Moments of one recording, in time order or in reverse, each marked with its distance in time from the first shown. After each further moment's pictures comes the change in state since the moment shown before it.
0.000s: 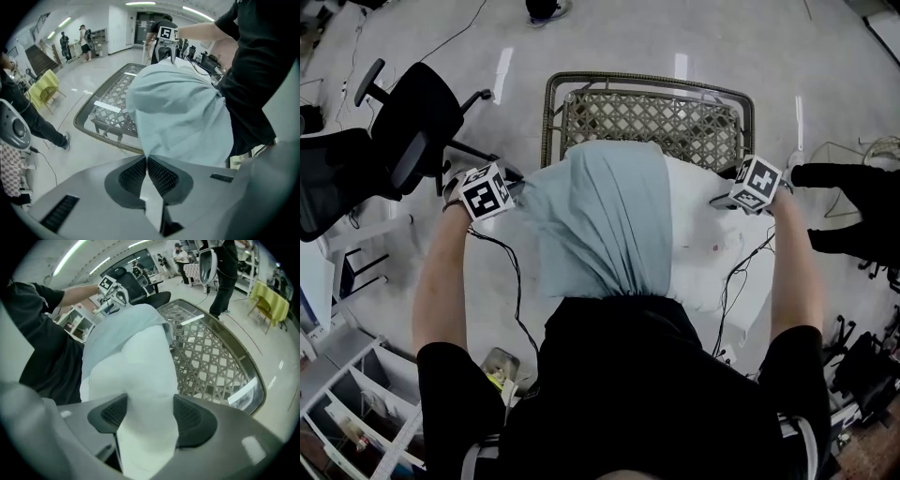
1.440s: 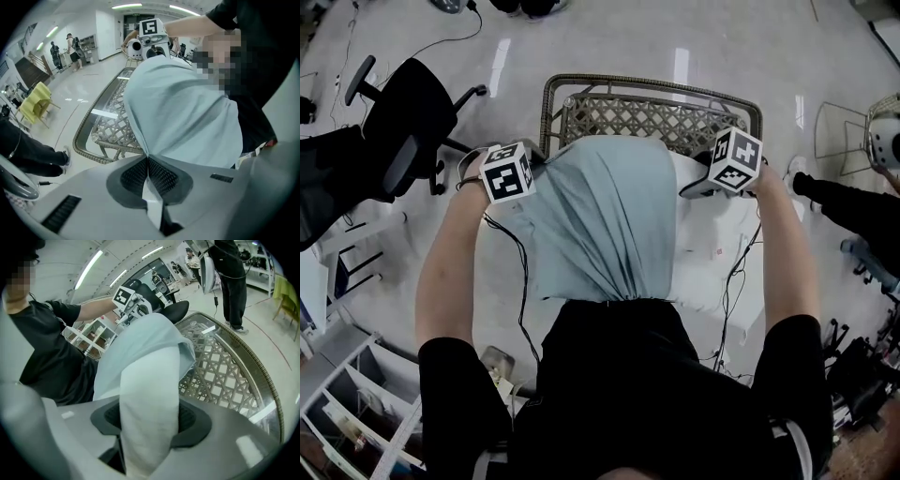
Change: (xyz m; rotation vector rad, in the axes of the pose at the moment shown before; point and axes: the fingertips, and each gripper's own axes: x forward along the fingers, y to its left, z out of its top) left arm 0.022 0.052 0.064 0.141 -0.010 0.003; right arm 0.008 -0.002 0.112 -0.111 -0.097 0.267
